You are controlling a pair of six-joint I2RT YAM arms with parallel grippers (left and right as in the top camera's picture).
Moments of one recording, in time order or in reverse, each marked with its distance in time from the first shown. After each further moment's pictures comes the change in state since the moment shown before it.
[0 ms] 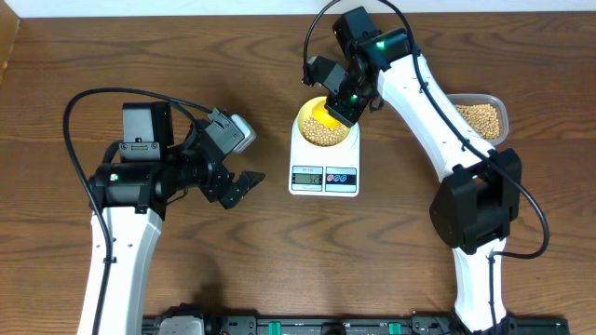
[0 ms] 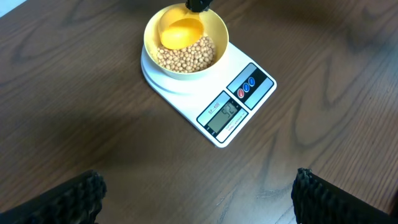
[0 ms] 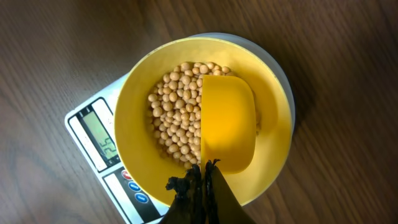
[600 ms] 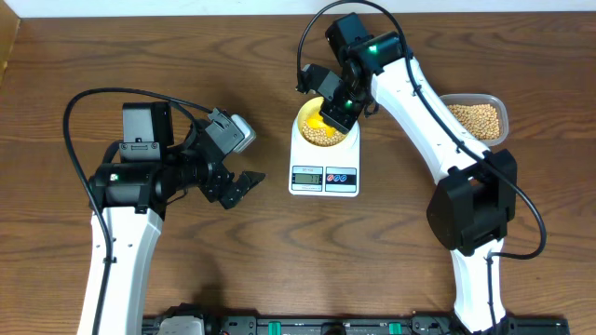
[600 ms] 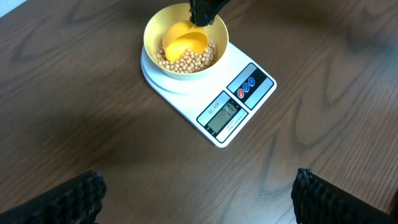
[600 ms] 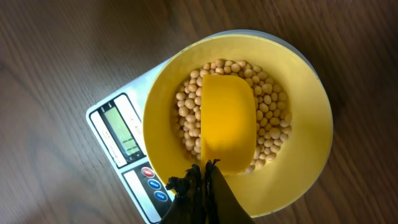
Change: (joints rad) left arm 0.000 0.000 0.000 0.000 0.000 0.000; right arm 0.024 0.001 -0.008 -0.029 -0.023 0.000
